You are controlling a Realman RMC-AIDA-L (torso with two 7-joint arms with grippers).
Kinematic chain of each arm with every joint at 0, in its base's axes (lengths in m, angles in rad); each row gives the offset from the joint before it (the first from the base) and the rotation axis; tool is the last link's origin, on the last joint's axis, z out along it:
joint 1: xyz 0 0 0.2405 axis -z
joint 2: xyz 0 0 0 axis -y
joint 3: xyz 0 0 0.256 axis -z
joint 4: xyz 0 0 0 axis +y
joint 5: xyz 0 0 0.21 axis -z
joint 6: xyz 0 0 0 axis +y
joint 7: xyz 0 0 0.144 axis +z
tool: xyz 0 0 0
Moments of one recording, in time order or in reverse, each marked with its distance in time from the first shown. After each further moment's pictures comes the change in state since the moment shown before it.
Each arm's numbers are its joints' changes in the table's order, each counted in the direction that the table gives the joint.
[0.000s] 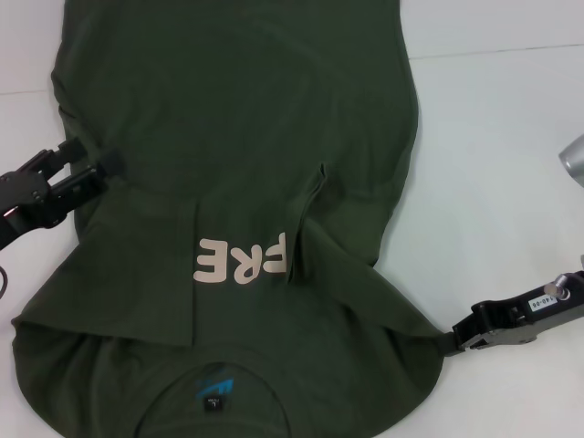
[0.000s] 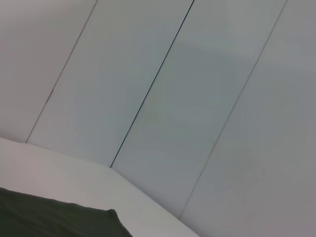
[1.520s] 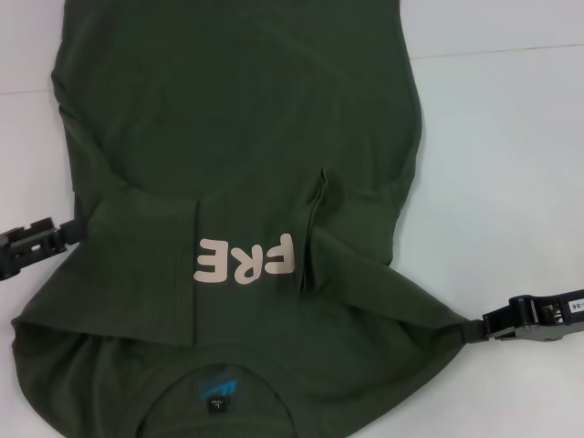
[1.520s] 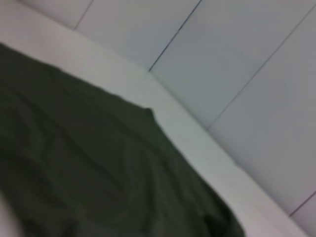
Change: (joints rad) left arm -0.023 -0.071 0.015 0.152 -0.288 0.041 -0.368; right arm 0.075 0.010 -0.184 0.004 -0.030 -0.043 -0.144
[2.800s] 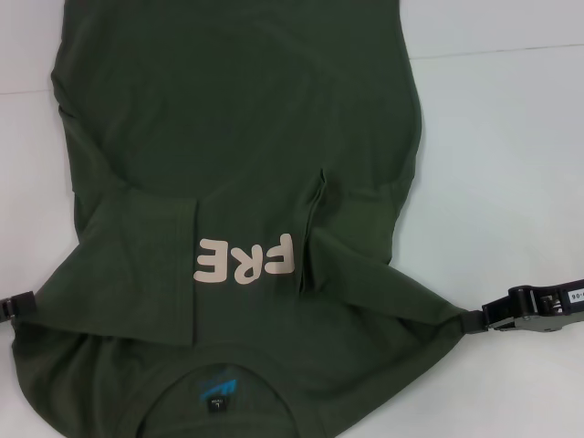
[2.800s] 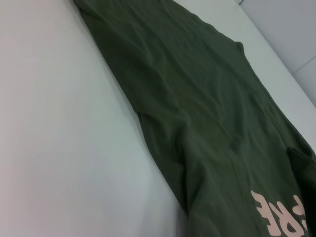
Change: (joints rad) left arm -0.008 -0.052 0.106 0.041 -0.309 -0.030 -0.131; right arm -0.014 0.008 0.000 -0.001 -0.007 0.000 0.007
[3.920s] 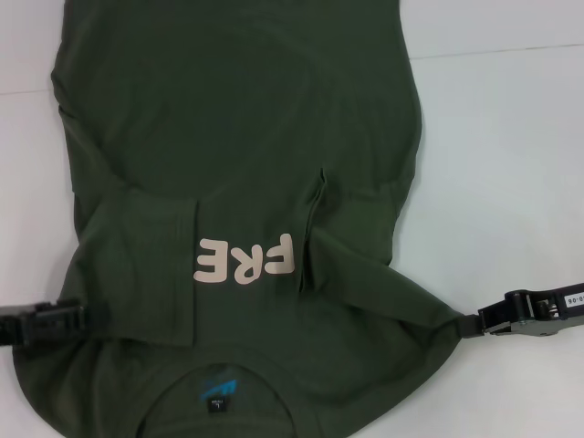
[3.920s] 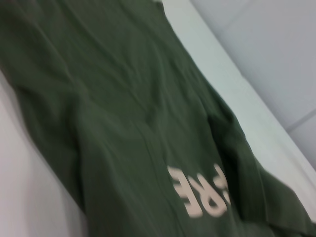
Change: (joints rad) left arm 0.055 0.014 -0.107 -0.096 0.028 0.066 0.055; right arm 0.005 -0.010 0.000 -0.003 -0.002 -0.006 -0.005
